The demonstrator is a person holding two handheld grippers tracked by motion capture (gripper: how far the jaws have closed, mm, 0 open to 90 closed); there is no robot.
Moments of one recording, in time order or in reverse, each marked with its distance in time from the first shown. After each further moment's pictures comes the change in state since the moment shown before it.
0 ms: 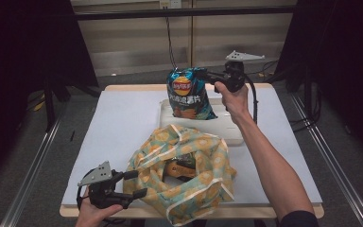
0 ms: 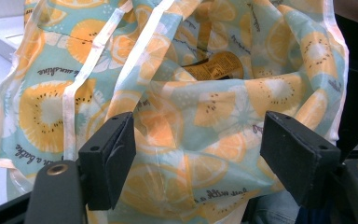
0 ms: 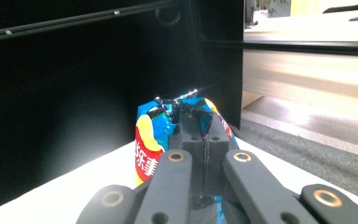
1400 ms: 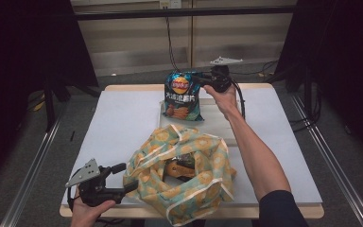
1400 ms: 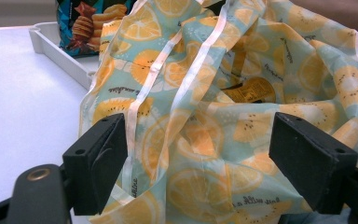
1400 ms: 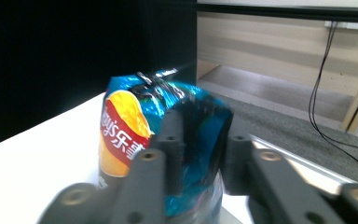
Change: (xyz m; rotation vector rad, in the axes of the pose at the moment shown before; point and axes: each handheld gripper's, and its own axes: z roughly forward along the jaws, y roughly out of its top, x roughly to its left) left arm 0.006 0.000 -0.018 -0.104 0.132 -0.030; right arm -0.047 -0.037 0.056 0.129 -0.195 -0.021
